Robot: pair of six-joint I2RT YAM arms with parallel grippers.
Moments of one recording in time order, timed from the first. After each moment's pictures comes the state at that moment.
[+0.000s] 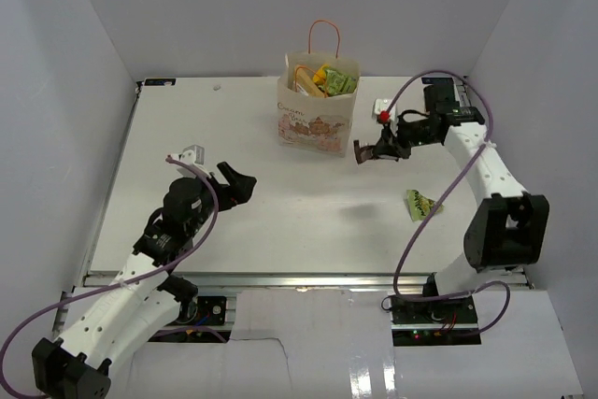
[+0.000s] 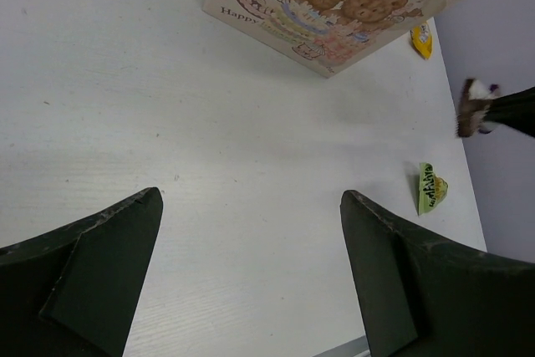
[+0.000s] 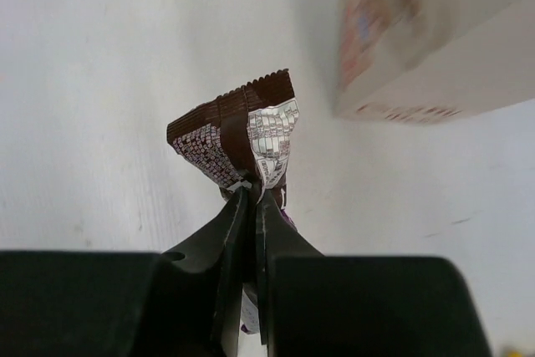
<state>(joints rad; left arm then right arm) -0.48 0.67 0.55 -0.18 -0.10 -0.67 0.11 1.65 1.36 -0.93 -0.85 -1.26</state>
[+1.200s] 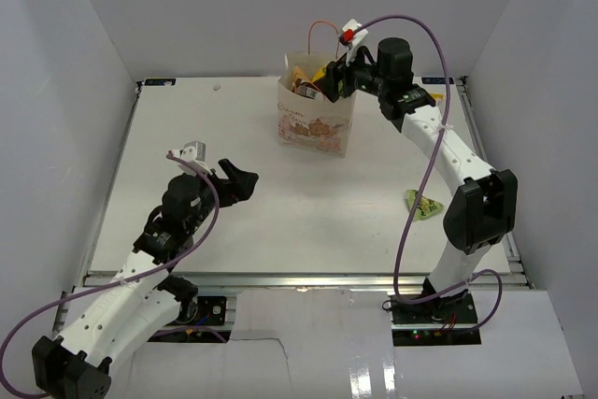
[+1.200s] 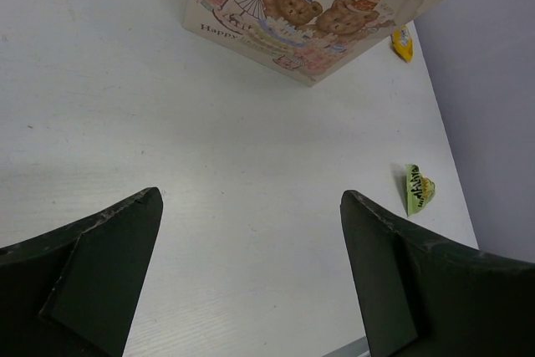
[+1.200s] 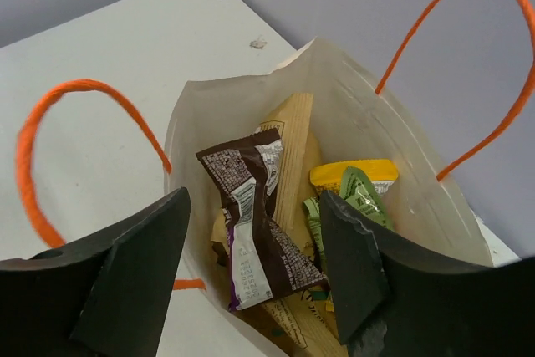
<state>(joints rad) -0.48 0.68 0.56 -0.13 -0.08 -0.65 0.40 1.75 1.65 -0.05 -0.51 -0.13</state>
